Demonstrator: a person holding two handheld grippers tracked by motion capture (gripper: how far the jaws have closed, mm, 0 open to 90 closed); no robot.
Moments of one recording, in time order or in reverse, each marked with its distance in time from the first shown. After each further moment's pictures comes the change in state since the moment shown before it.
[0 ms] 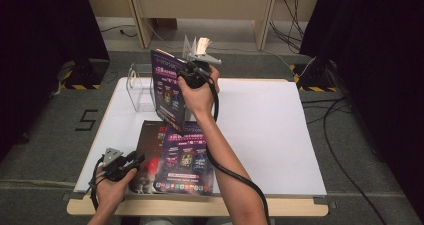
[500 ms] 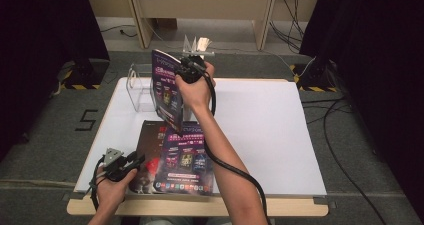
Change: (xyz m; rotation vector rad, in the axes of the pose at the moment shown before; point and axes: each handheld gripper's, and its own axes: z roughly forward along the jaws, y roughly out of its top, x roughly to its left) left arm -0.001 -0.001 0.001 0.009 0.000 0.002; right arm 0.004 0.008 0.014 0.102 0.022 -0.017
